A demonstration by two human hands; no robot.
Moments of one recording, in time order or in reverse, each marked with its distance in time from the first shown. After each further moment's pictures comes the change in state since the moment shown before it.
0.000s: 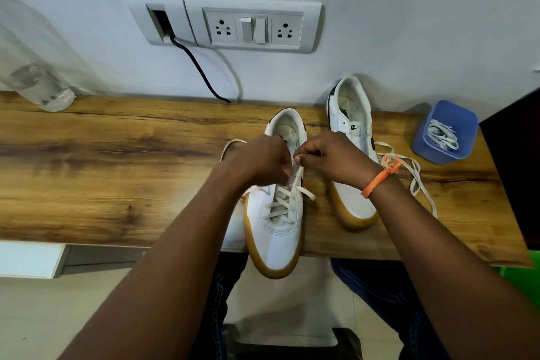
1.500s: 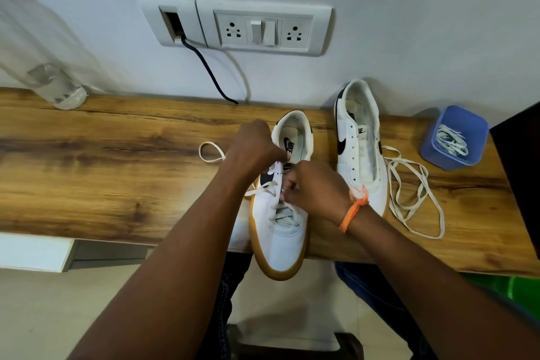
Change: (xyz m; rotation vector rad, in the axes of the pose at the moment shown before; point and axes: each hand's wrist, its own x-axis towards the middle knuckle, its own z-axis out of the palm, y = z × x) left_hand 0.010 -0.022 0.000 -0.356 0.291 -0.338; right_hand -0.019 -0.044 0.040 -0.193 -0.085 0.091
